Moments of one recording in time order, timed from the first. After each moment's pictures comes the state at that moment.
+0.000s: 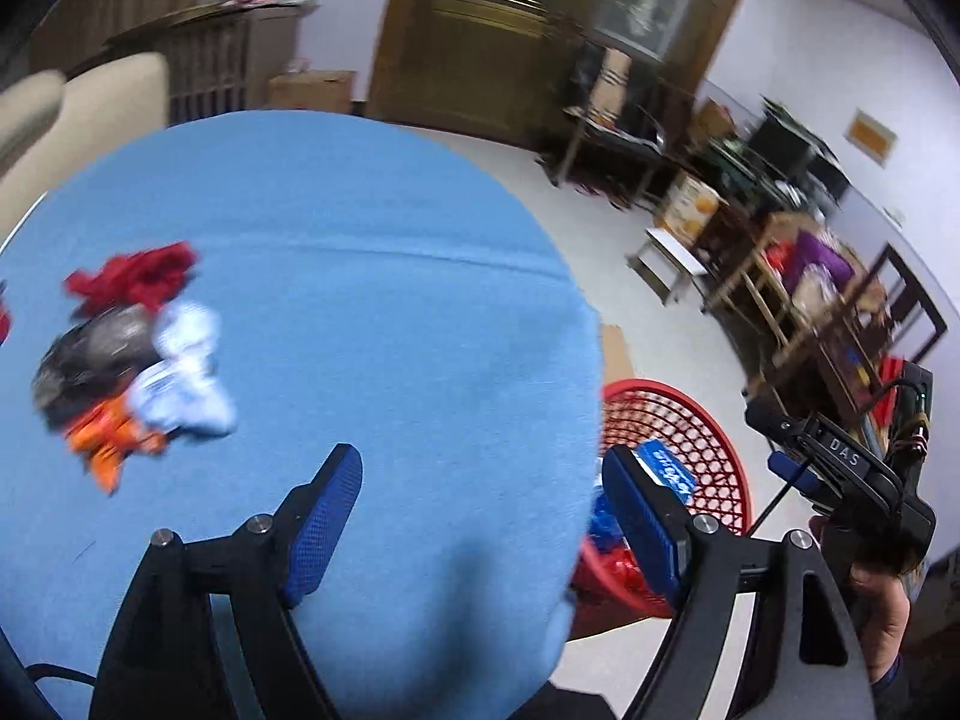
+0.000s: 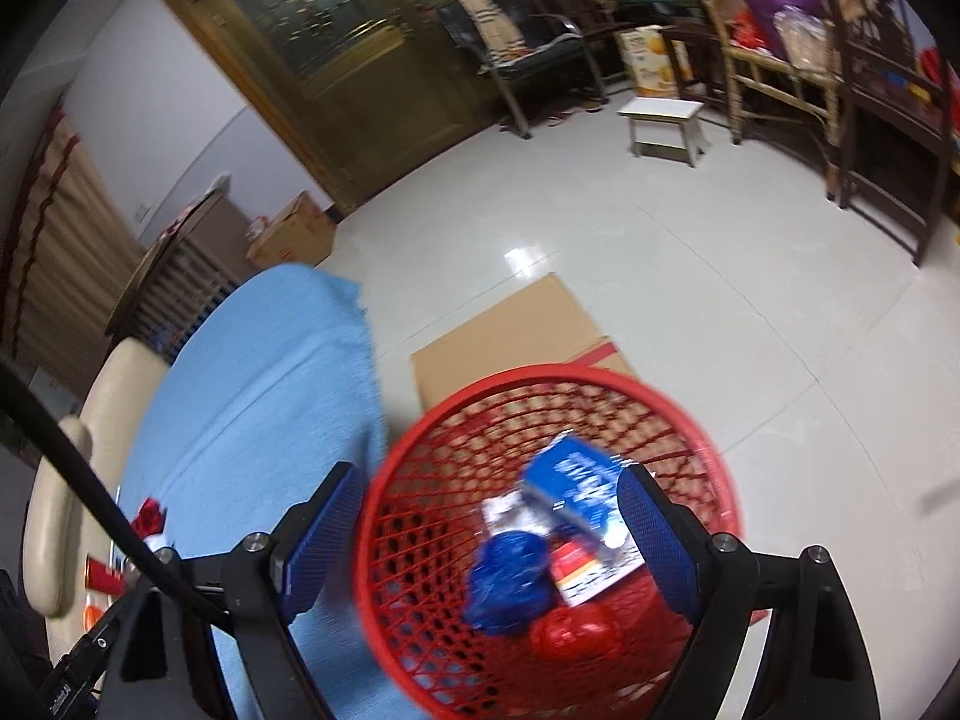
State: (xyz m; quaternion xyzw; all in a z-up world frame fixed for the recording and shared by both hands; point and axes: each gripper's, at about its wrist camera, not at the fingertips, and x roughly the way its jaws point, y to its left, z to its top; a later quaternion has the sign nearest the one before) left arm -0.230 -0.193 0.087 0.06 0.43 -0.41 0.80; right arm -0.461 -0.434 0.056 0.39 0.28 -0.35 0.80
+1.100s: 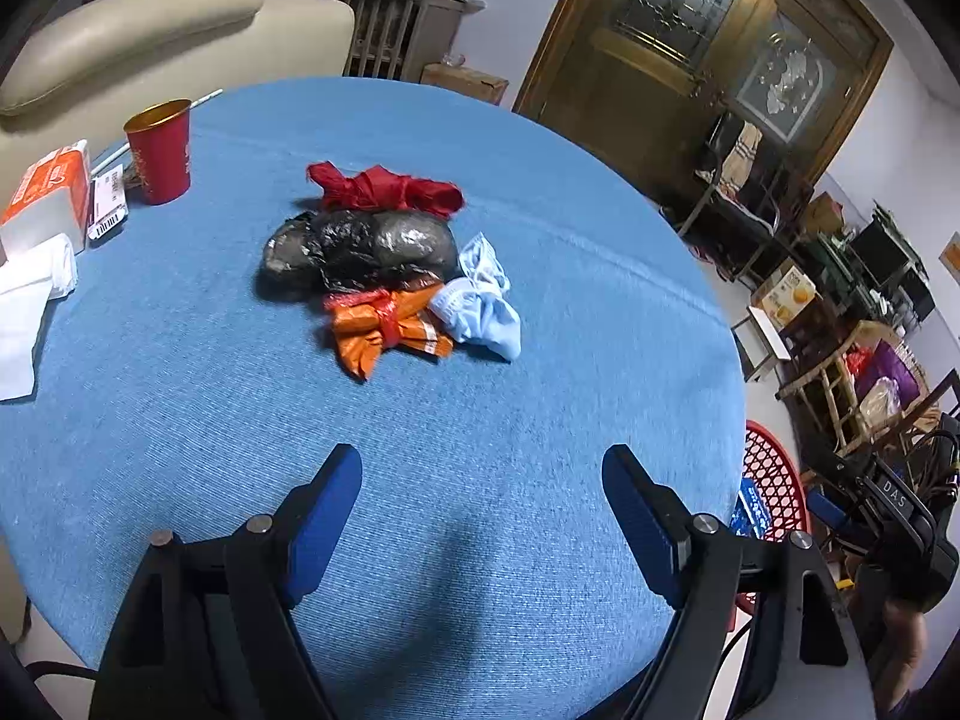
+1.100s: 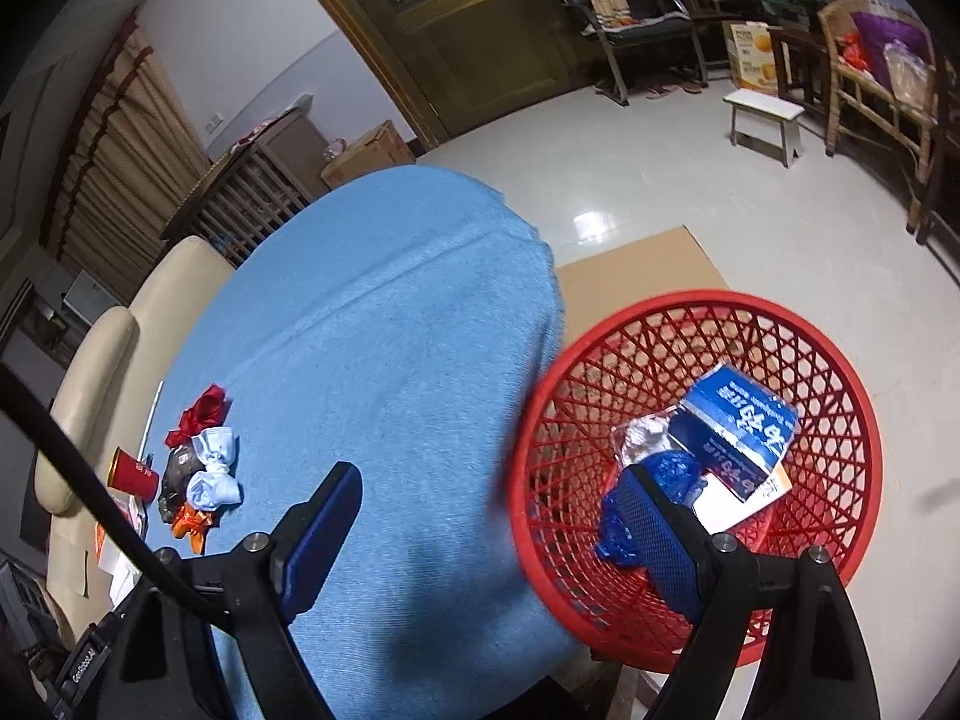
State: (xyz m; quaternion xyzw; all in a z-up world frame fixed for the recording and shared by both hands) left arm -0.201 -0.070 0.066 -0.02 0.46 -0.28 0.84; right arm -0.397 -0.361 0.056 0.36 0.33 -0.26 0.83
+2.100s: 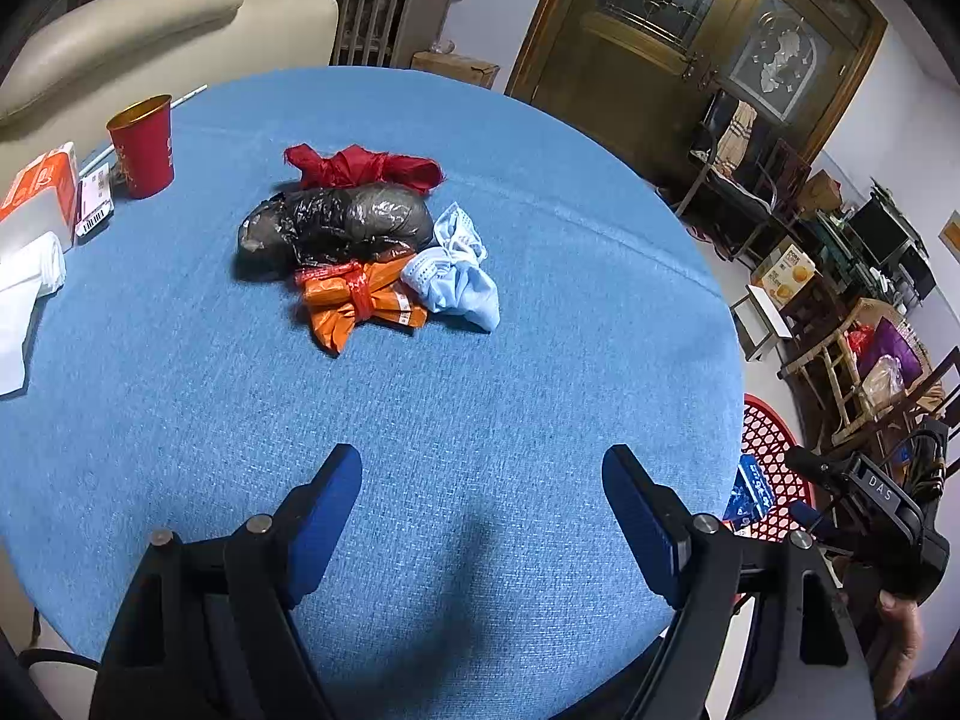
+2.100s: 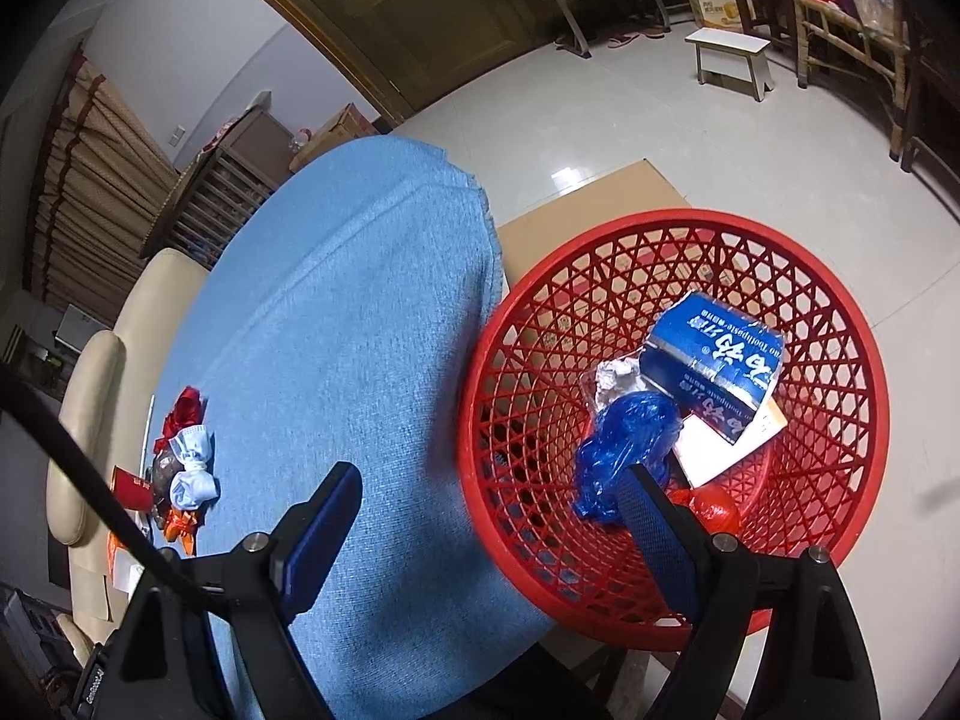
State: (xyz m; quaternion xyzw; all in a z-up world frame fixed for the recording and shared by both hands) left arm -0.214 -0.080 0.060 0.00 0.47 -0.29 0.84; right arm -0.415 -0.375 0.022 0.42 0.35 -0.27 0.79
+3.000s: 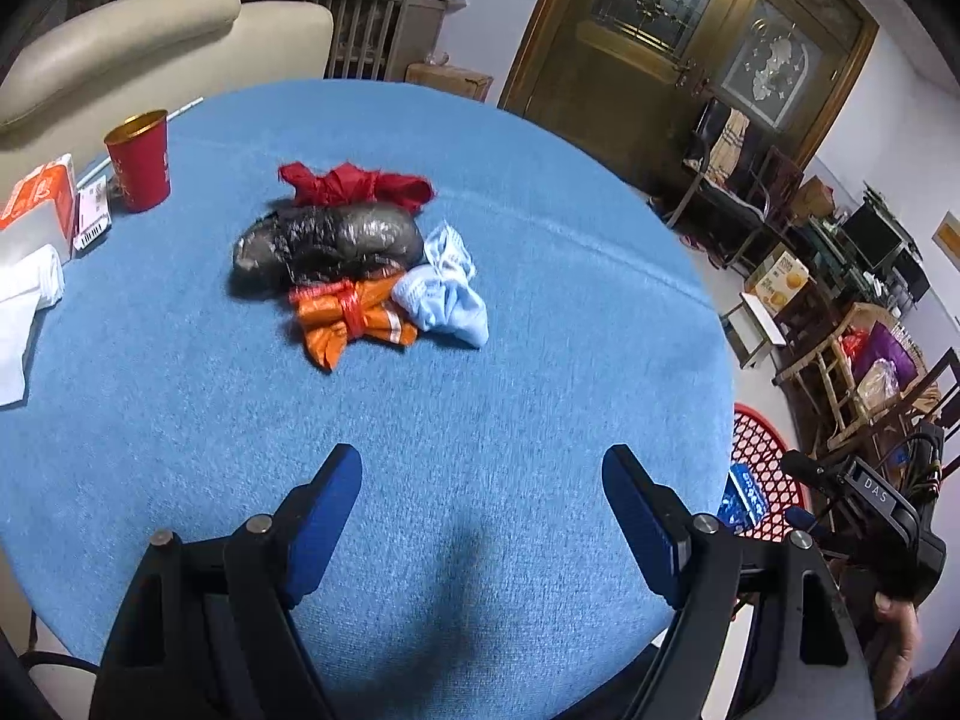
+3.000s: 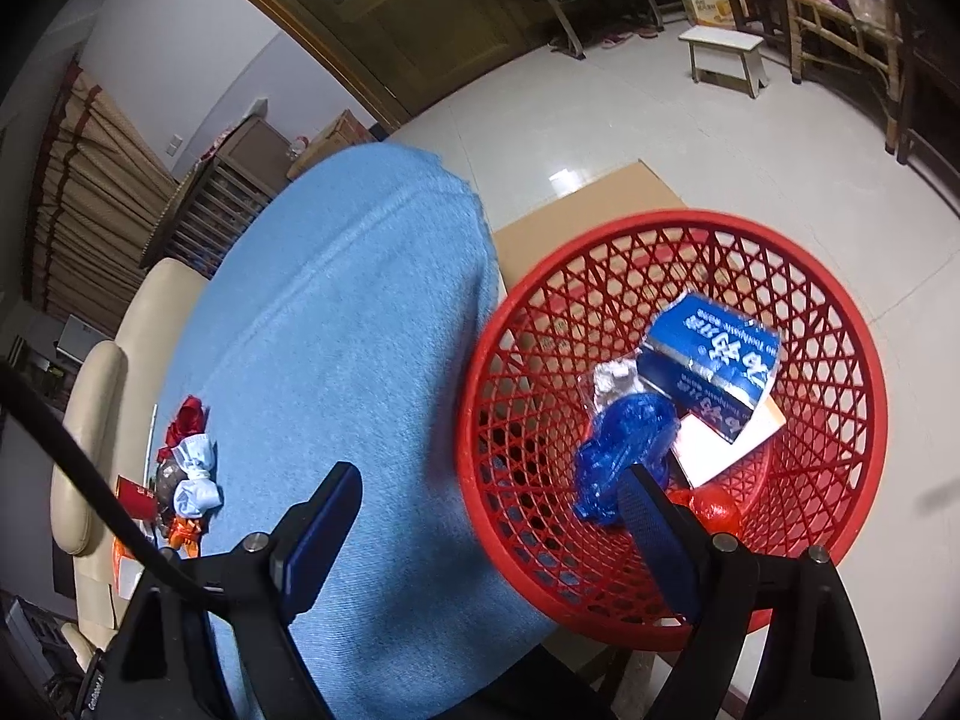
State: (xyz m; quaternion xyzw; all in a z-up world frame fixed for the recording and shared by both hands) left arm -0.216 -0.082 0.070 -0.01 0.45 -0.29 0.84; right arm -0.418 -0.376 0.027 0.43 0.34 -0.27 0.79
